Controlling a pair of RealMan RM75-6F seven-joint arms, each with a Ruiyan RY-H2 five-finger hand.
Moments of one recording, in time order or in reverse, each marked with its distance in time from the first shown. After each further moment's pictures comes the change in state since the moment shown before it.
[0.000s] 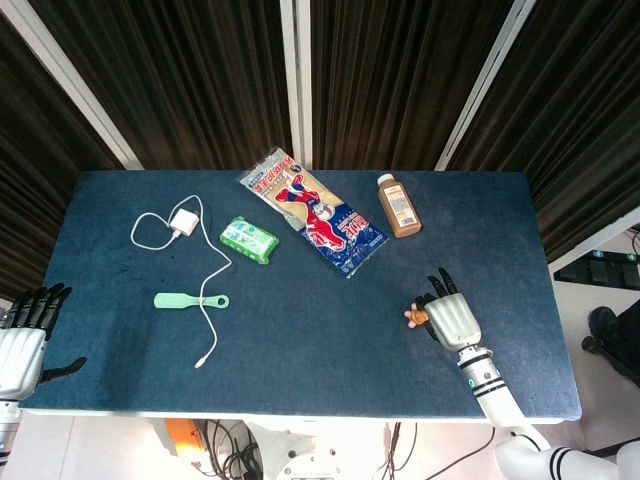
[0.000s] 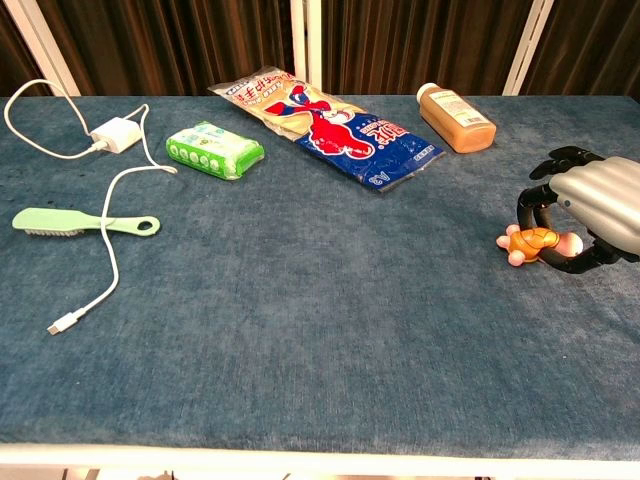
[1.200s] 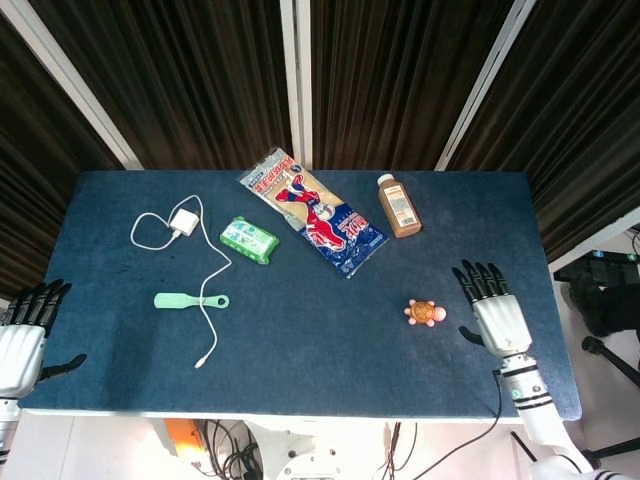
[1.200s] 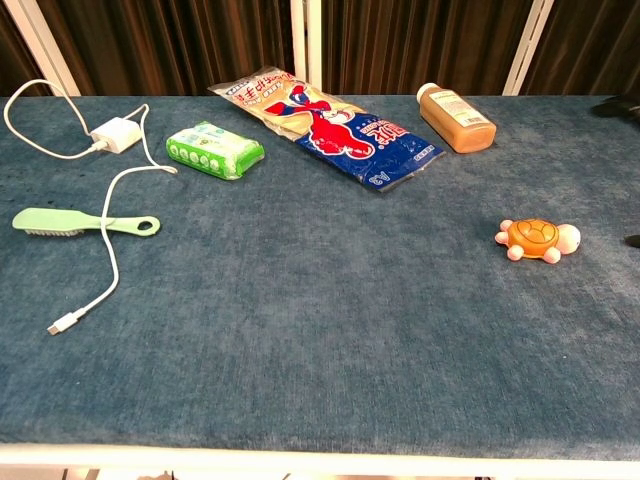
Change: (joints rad) left arm -0.003 0.022 -0.009 -0.036 -0.002 0.007 0.017; right arm -0.123 0.197 -0.010 -0.136 -0.029 0.193 0.159
